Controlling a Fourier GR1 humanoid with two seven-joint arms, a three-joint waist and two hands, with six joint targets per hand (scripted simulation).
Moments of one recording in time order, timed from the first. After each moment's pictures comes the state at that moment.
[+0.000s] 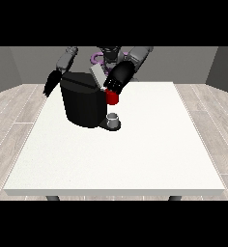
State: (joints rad) left arm -1.29 0.48 0.10 -0.64 -0.82 -0.36 -0.12; right arm -0.48 -0.09 -0.07 -1.25 0.15 -0.18 -0.01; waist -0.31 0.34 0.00
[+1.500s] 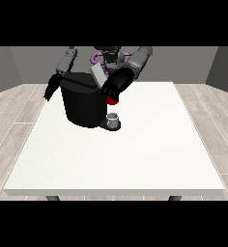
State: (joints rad) left arm -1.31 0.52 0.09 -0.65 -0.89 -0.24 -0.29; right arm -0.52 -0.08 -0.05 -1.27 0.20 -0.22 0.01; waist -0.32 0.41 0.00
